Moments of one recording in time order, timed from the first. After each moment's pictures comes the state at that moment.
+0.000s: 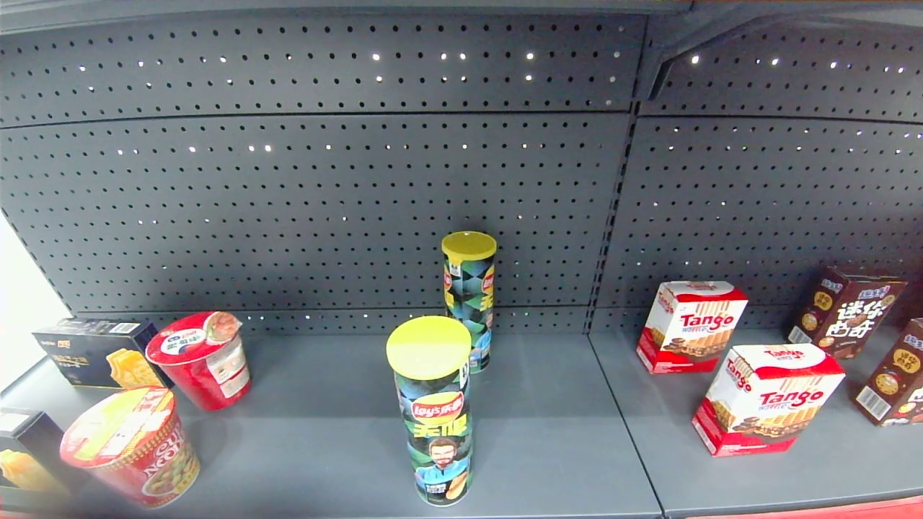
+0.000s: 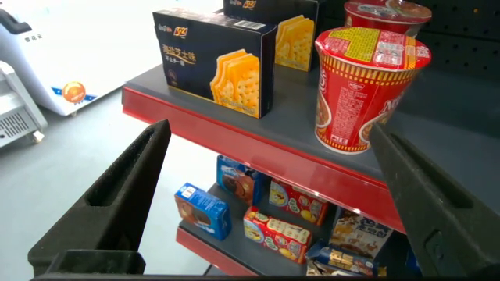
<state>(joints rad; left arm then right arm) 0.48 0.00 0.00 0.00 0.07 -0.02 0.00 0.00 -0.01 -0.03 -0.07 -0.04</state>
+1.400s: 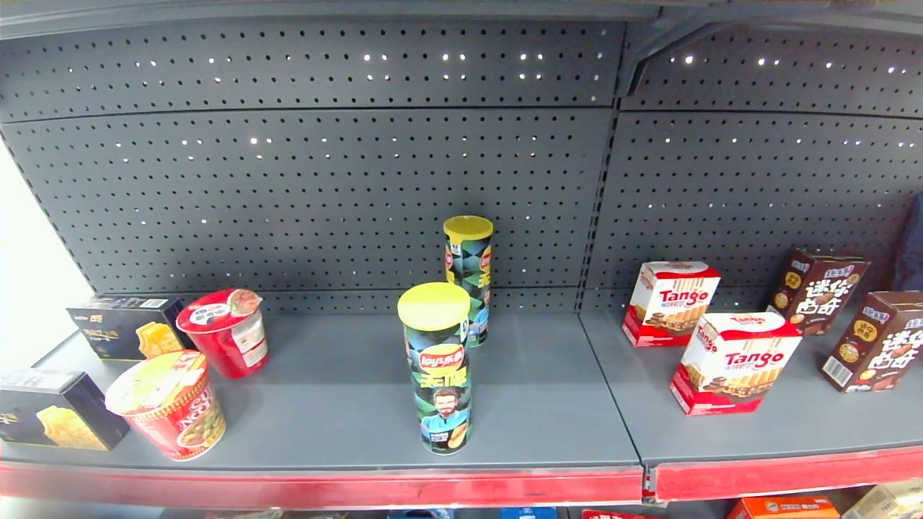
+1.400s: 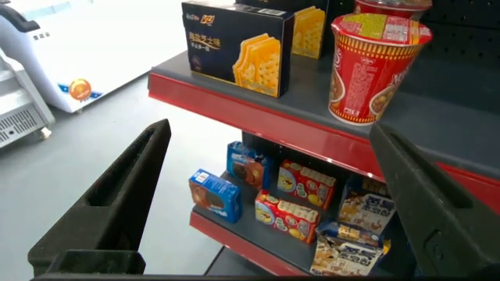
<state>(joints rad) 0.48 0.00 0.00 0.00 0.07 -0.02 0.00 0.00 -0.01 -0.04 -0.05 -0.03</state>
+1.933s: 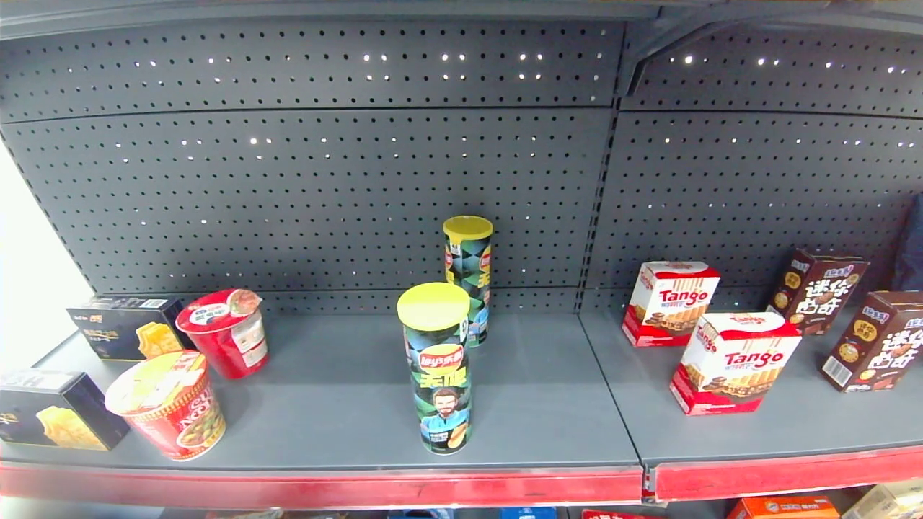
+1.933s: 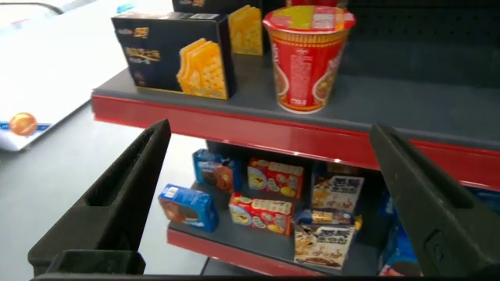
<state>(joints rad) 0.39 0.00 0.00 0.00 -0.04 0.04 0.00 0.00 -0.01 -0.05 -0.06 0.24</state>
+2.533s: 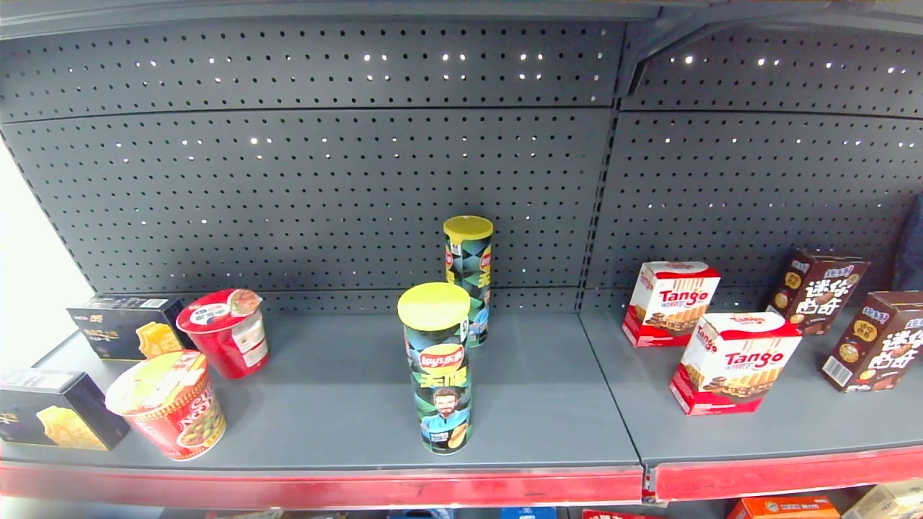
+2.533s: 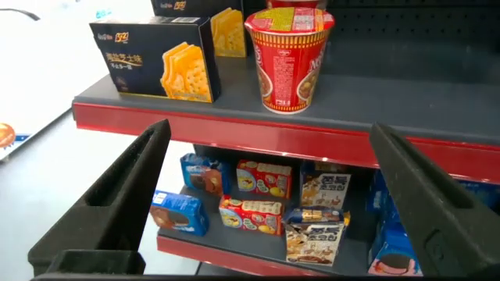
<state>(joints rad) 0.31 0.00 0.00 0.00 -0.04 0.04 0.00 0.00 0.00 -0.05 -0.09 0.02</state>
